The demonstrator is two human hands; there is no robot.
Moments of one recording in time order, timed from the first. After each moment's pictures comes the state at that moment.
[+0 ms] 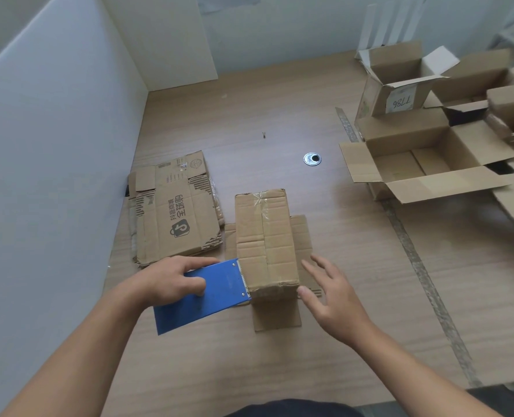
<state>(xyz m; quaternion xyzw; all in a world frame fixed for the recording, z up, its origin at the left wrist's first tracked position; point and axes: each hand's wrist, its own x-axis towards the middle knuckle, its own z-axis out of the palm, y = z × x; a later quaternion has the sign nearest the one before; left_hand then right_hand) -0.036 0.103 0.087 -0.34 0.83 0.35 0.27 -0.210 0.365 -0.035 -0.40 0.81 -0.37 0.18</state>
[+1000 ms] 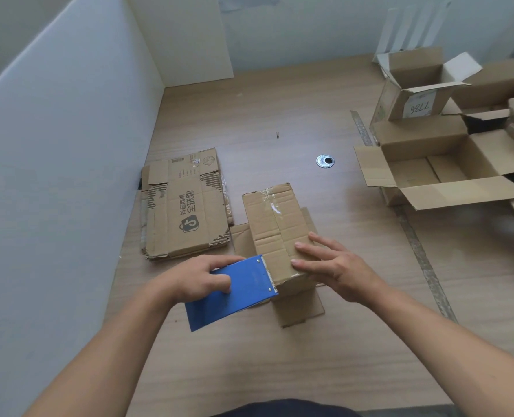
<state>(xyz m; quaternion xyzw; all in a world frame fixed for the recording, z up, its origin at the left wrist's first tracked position) -0.042 0.119 0.072 -0.33 0.81 0.41 0.24 -0.281 0.333 -0.050 -0.66 0.68 -0.29 0.07</state>
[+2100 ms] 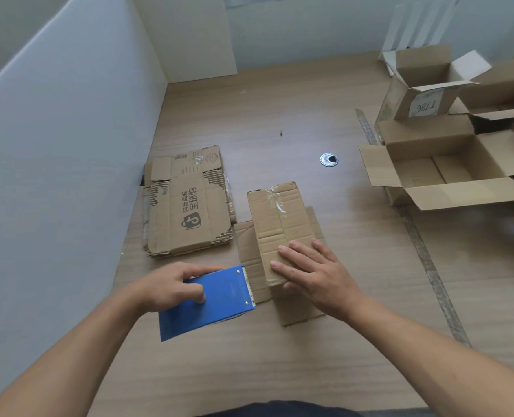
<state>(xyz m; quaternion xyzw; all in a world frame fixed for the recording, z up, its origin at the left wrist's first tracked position) 0.000 0.097 0.071 -0.31 0.80 0.45 0.25 -0.235 0.313 -0.058 -0.67 0.70 -0.21 -0.13</state>
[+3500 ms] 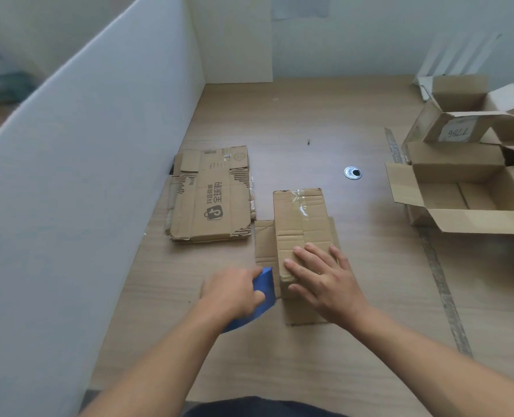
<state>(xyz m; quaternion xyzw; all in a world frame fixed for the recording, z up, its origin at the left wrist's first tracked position) -0.035 0.182 0.039 -0.40 0.88 0.16 0.20 -0.214 0.310 -0.044 -0.65 0.73 -0.20 -0.10</state>
